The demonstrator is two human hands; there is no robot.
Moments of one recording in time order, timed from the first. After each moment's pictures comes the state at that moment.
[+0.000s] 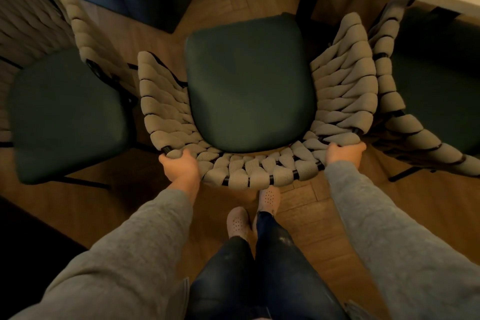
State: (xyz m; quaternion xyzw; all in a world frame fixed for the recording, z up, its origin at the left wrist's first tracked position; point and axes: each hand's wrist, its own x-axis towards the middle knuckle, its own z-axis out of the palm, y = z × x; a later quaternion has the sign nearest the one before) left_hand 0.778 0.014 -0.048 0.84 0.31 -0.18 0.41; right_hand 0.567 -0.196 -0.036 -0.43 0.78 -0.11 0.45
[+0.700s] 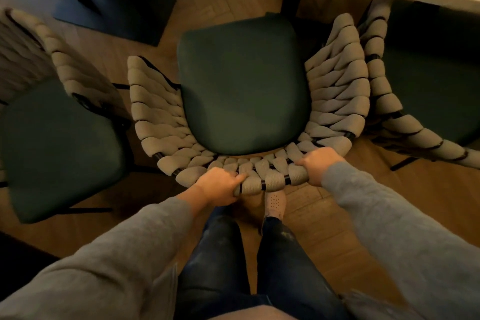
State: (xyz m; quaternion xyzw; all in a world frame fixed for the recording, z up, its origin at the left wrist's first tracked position) left_hand 0.785 -0.021 -0.057 0.63 -0.70 -0.28 -0.17; right_hand 0.595 -0.207 -0.042 -0.89 0.18 0.42 0.05
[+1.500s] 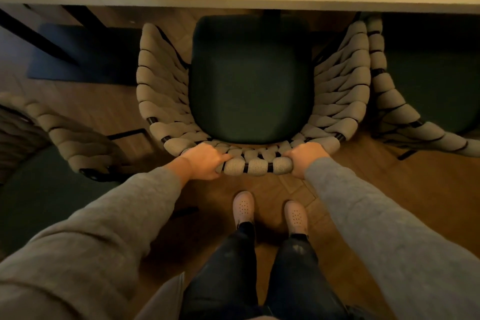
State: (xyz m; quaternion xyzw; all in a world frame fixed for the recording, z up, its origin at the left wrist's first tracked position) left_hand 0.970 -0.129 -0.045 0.54 -0.77 -0.26 -0.22; right_hand 0.729 -0.223 -0.025 -0.85 0.35 0.36 0.16
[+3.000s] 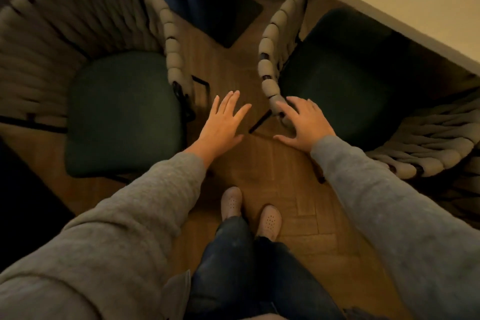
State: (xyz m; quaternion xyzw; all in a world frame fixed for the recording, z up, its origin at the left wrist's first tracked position) left_hand 1.005 -0.008 -0.022 0.85 -0.50 -0.11 -0.06; right_hand 0.865 -0.192 0.002 -0.97 0.14 0.14 0.15
